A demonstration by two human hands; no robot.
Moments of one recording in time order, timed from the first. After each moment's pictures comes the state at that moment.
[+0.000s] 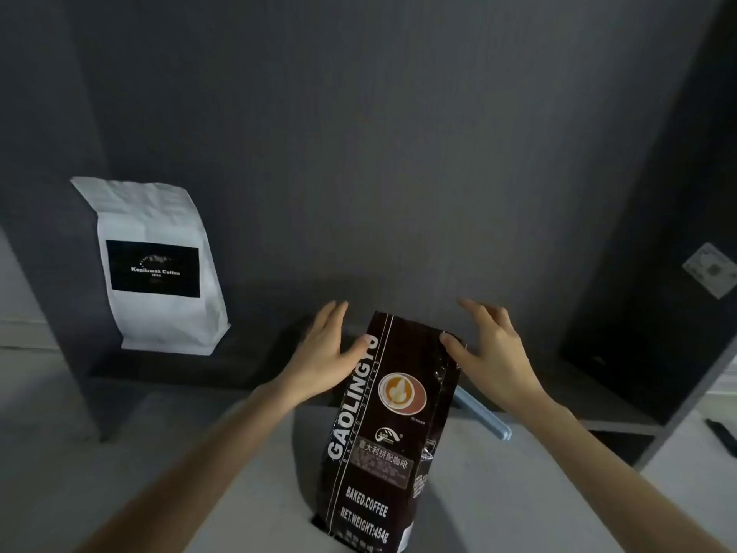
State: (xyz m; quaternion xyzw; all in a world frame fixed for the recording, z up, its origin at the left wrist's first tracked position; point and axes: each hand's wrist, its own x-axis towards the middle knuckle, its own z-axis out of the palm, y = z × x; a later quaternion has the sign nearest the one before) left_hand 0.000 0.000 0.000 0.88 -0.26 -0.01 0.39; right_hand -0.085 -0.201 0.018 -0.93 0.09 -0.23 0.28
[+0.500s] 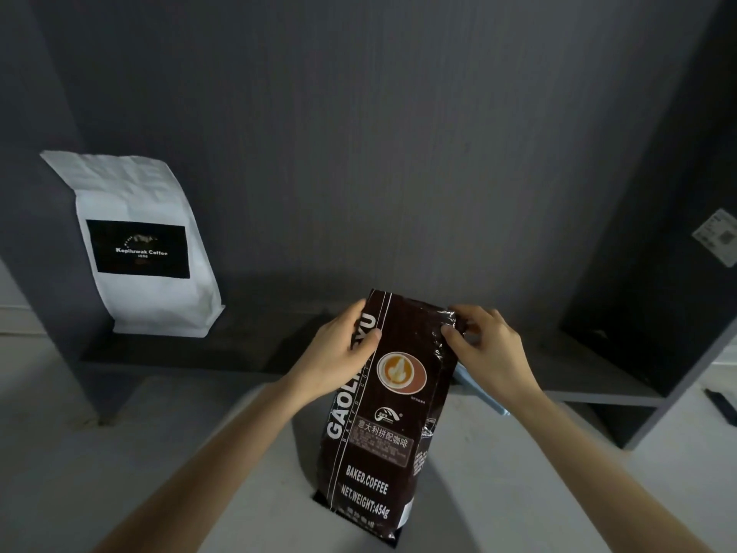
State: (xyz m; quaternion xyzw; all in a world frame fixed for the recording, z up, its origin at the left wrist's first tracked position) left_hand -0.012 -0.010 -0.012 0.83 -0.30 -0.04 0.46; right_hand -0.089 -0.195 -0.001 -0.90 0.11 -0.23 0.35
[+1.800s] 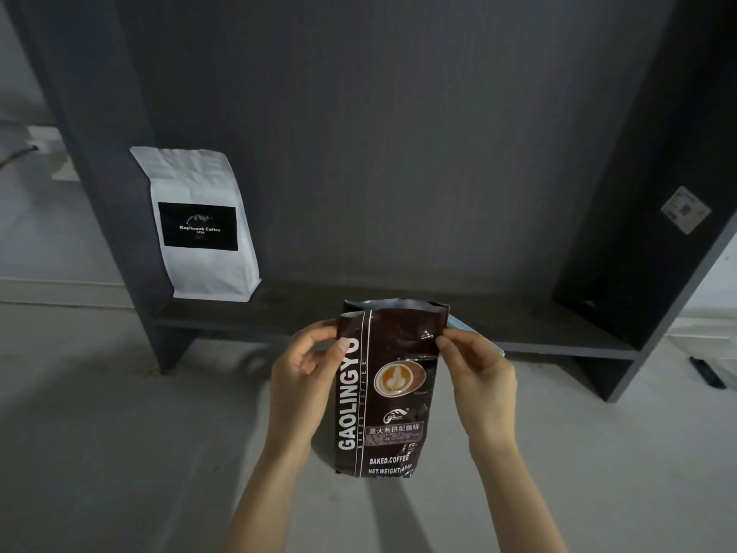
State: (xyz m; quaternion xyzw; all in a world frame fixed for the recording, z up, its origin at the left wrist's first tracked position) left_hand -0.140 0.053 -0.022 0.65 -0.13 0.09 0.74; right_hand -0.184 -0.112 -0.027 -0.69 0.11 -0.36 0.62
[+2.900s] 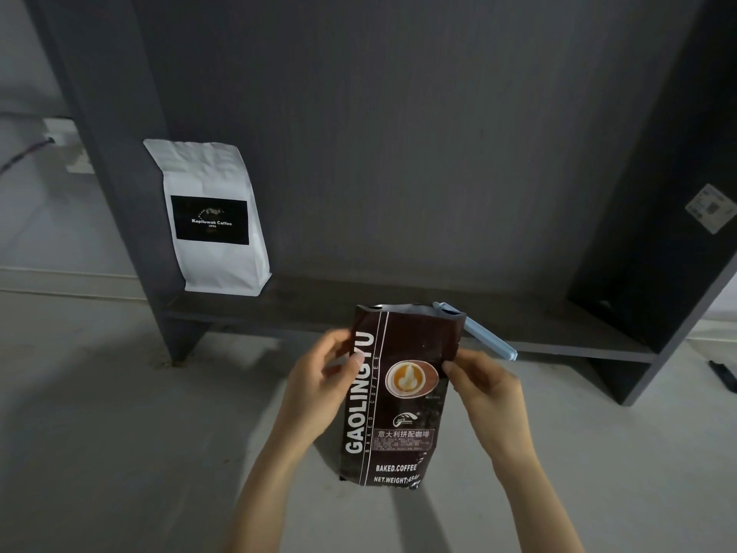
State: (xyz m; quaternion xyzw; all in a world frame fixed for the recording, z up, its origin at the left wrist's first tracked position) left_hand -0.128 0.060 -0.036 0.72 -0.21 0.05 0.66; right_hand -0.190 -0.121 -0.045 -0.76 0.06 -0.27 0.60
